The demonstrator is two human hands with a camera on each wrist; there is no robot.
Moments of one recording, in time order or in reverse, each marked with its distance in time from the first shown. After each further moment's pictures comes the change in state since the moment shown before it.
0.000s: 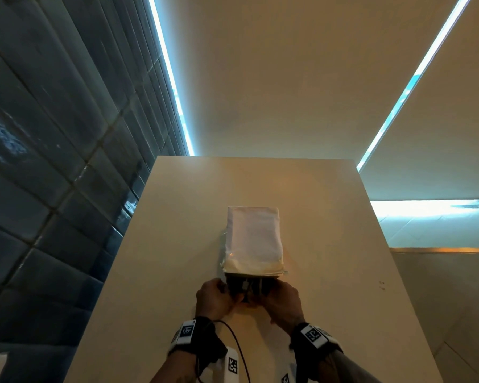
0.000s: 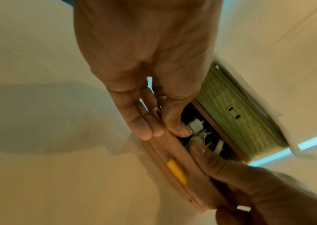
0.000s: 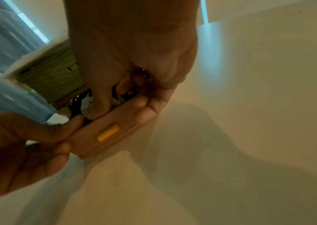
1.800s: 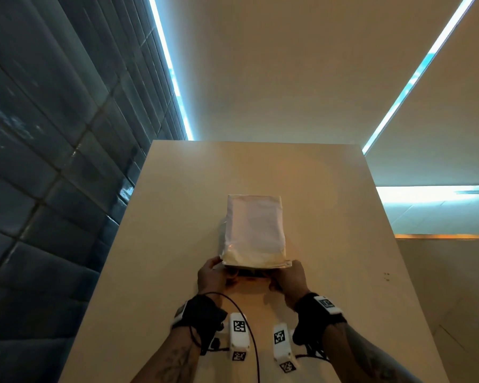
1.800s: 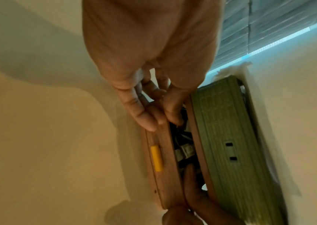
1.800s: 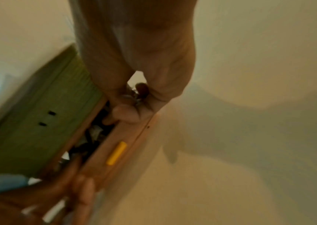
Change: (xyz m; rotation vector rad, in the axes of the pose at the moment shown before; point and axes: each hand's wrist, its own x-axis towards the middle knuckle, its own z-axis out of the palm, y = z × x) left_hand 0.026 0.013 0.009 -0.807 0.046 -0.244; right_hand 0.053 0.009 -0.002 0.603 0.022 0.344
